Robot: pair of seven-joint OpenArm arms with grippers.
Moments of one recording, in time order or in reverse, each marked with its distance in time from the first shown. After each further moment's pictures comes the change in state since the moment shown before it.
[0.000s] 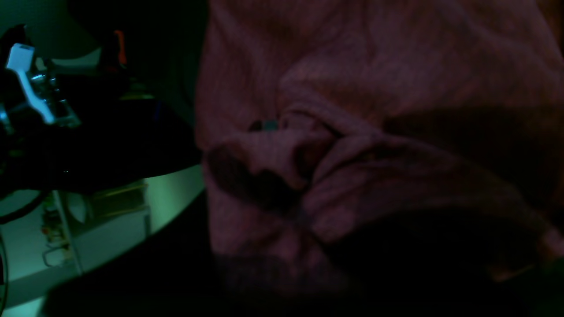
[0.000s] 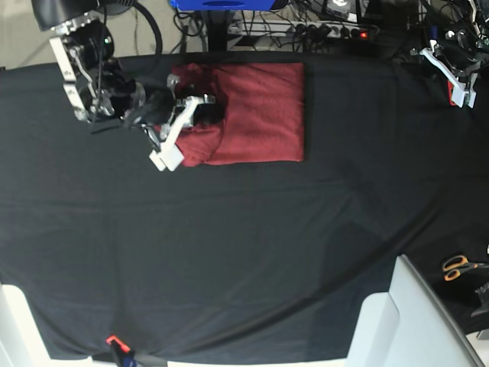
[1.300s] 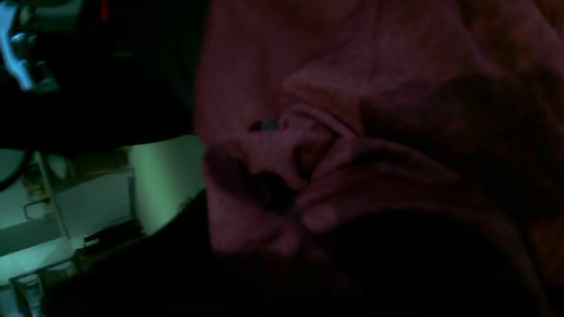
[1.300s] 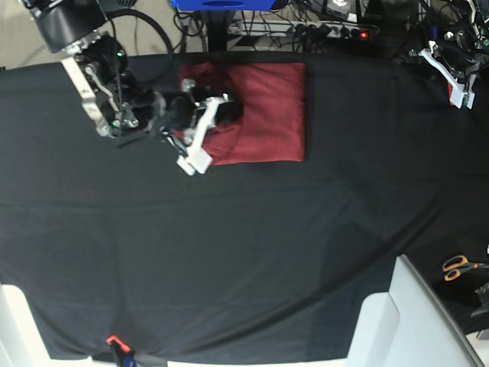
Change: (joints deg) left arm -0.2 0.2 0.3 0.0 0.0 0.0 0.0; right arm 5.8 -0.2 -8.2 -4.1 0.2 0.6 0.0
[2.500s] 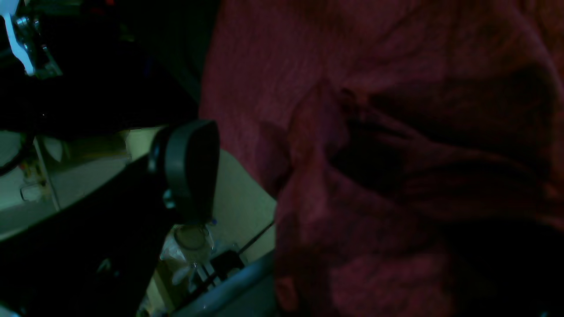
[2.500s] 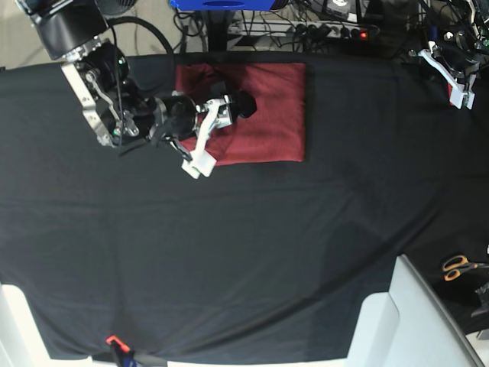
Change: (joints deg) left arm -0.2 0.0 0.0 0.0 0.0 0.0 0.0; right arm 2.2 0.2 -1.3 0.2 0.0 0.0 -4.8
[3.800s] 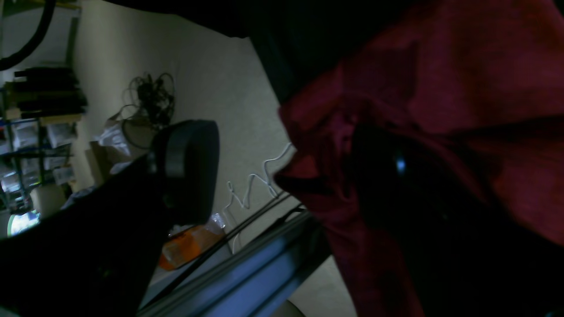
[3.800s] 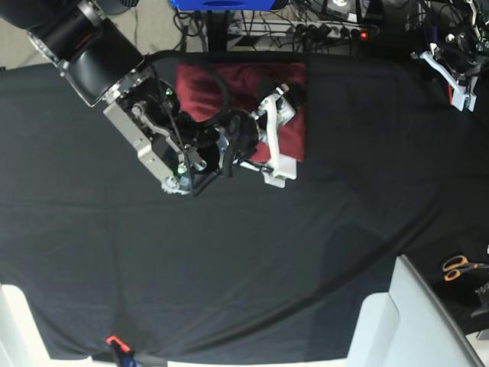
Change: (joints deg) left arm -1.1 -0.2 -0.2 0.0 0.2 0.0 0.2; right arm 12.8 -6.1 -14.6 2.0 0.2 0.1 -14.8
